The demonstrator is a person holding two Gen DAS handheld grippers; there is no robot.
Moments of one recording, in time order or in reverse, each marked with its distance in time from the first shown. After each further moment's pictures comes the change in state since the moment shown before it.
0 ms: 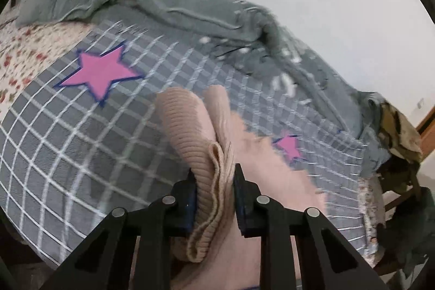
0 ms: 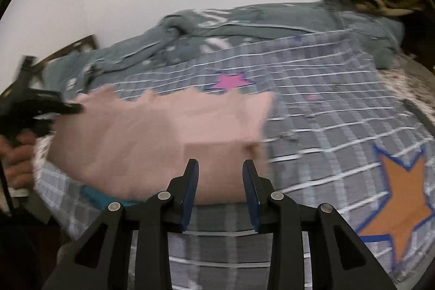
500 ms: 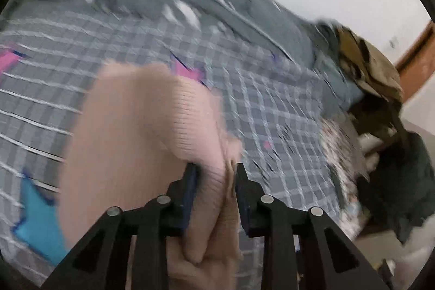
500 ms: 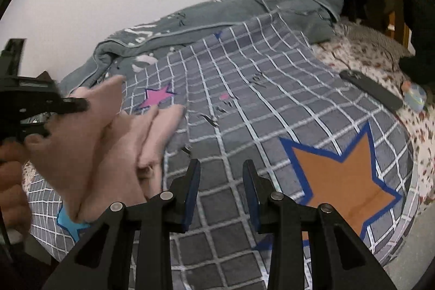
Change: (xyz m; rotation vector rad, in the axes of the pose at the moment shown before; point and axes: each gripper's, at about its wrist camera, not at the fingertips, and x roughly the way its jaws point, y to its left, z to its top) left arm 0.083 -0.171 -0.073 0.165 0.270 -0.169; right arm -0.005 -0.099 0.003 0.205 0.038 -0.081
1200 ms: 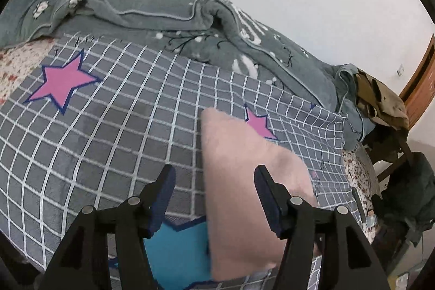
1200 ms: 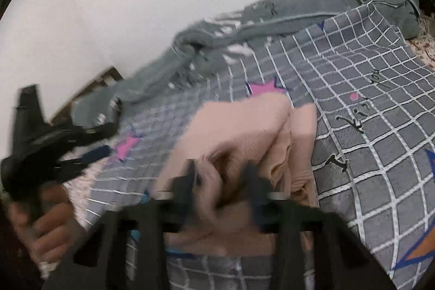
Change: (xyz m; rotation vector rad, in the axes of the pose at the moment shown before) left arm -0.108 0.134 0.002 -0.027 -0.230 0.110; right arm 0.047 0.116 0.006 -0.106 0.027 0.354
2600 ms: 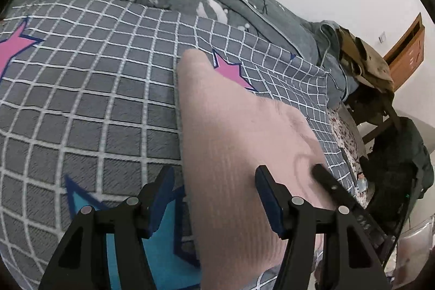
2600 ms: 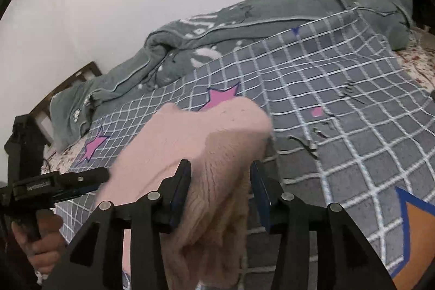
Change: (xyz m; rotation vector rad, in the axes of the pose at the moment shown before) left arm 0.082 -0.023 -0.030 0.080 0.212 -0.160; right arm 0.013 -0.055 0.021 0.010 0.021 -0.050
